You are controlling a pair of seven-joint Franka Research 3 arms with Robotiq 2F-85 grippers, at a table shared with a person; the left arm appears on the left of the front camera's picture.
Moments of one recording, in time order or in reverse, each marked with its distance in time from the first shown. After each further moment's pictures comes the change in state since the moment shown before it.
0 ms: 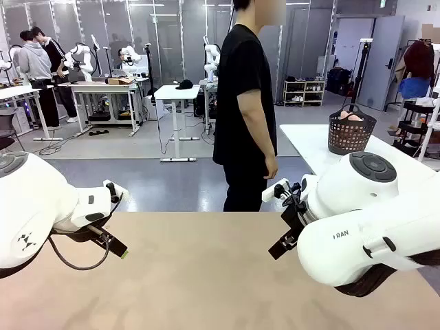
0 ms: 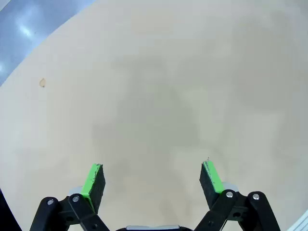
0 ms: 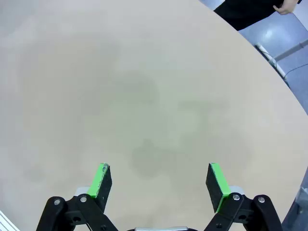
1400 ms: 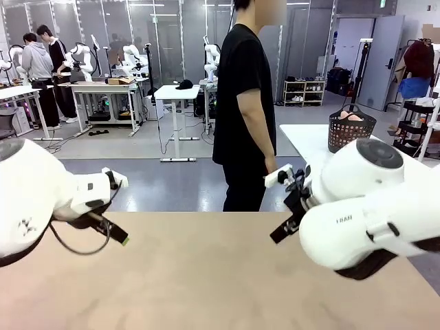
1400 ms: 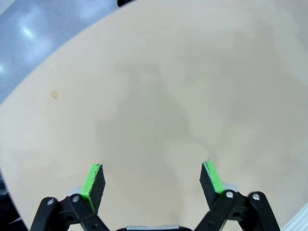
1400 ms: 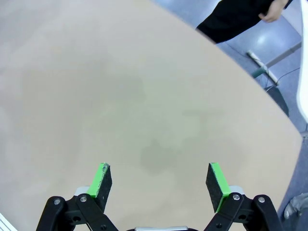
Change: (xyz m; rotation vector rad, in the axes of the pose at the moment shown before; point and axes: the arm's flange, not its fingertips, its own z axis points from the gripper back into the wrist) left arm 0.030 0.015 0.028 -0.005 -0.040 0.039; right arm 0.028 -0.025 0.030 -0.028 -0.072 -0.034
